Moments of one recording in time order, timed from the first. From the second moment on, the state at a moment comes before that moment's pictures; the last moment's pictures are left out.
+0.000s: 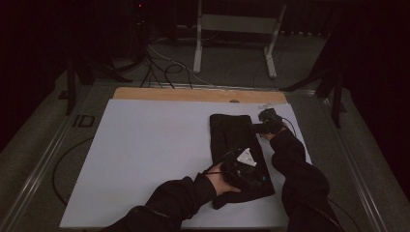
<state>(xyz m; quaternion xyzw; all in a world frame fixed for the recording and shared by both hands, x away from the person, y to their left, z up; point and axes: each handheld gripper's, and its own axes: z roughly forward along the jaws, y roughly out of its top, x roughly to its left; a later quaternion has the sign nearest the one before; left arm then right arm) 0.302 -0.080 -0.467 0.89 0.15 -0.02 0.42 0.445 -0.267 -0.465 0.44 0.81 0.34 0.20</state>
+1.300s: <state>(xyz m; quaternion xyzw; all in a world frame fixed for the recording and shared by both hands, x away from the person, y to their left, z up) 0.340 0.002 -0.480 0.87 0.25 0.05 0.43 0.337 -0.269 -0.469 0.40 0.83 0.36 0.17</state>
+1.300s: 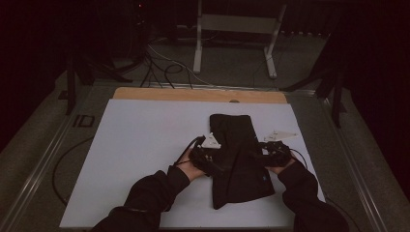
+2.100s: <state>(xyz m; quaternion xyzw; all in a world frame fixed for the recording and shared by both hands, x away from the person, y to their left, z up) 0.344 0.019 -0.484 0.86 0.27 0.05 0.43 0.250 -0.306 -0.489 0.44 0.84 0.32 0.07</state>
